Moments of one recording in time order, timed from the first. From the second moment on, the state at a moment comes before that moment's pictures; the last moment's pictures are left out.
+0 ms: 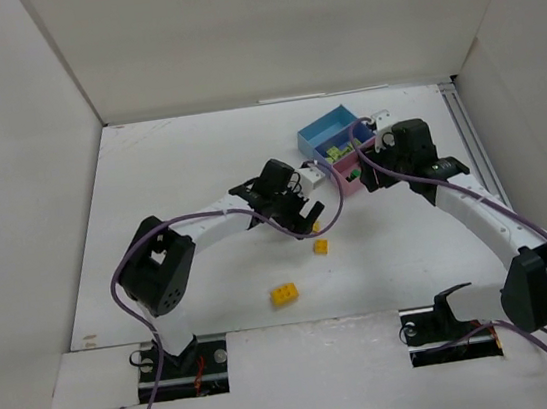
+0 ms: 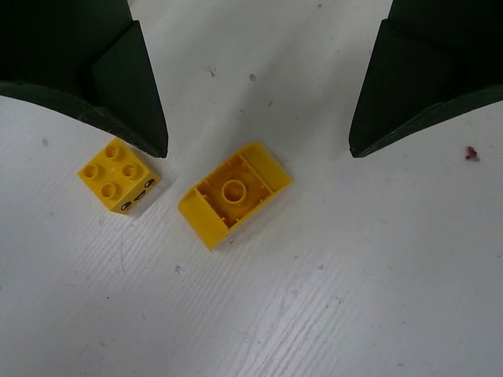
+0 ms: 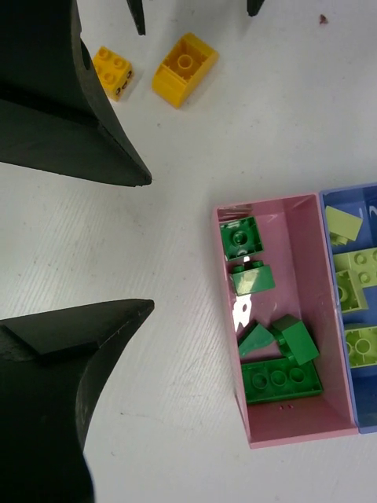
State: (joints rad) left arm -0.75 1.75 1.14 -0.26 0.20 0.11; right arm 0.26 1.27 0.97 -0.37 -0.10 -0.04
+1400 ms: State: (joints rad) left arm -0.79 1.95 1.28 -0.31 0.25 0.44; right arm 0.22 1.27 0.97 -0.44 -0.15 -0.08
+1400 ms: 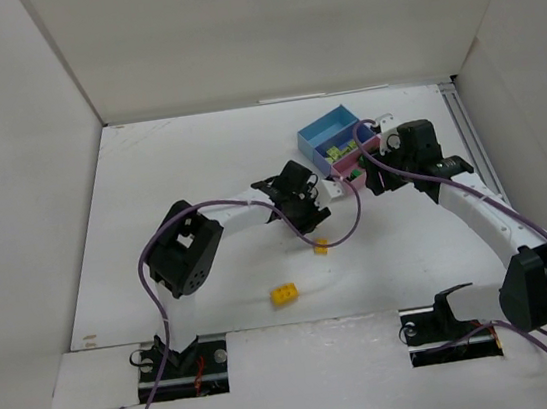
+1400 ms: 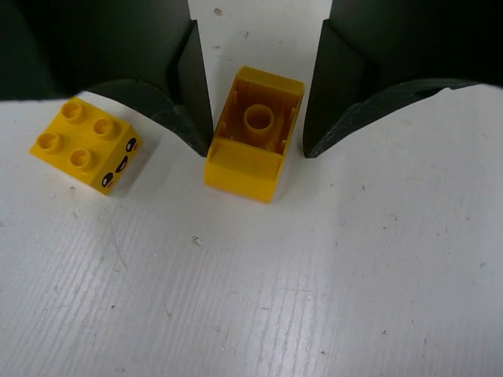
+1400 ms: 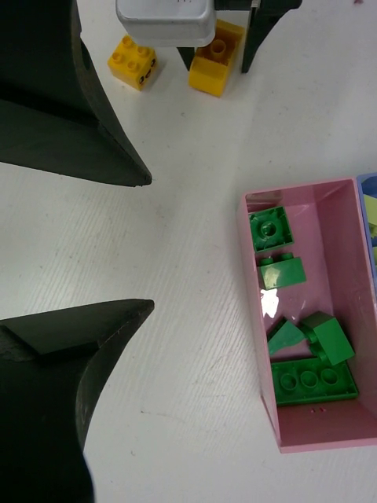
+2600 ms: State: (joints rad) left arm -0.59 2.18 1.93 -0.04 0.15 0.10; right arm 0.05 1.21 0.97 -0.44 -0.22 -0.08
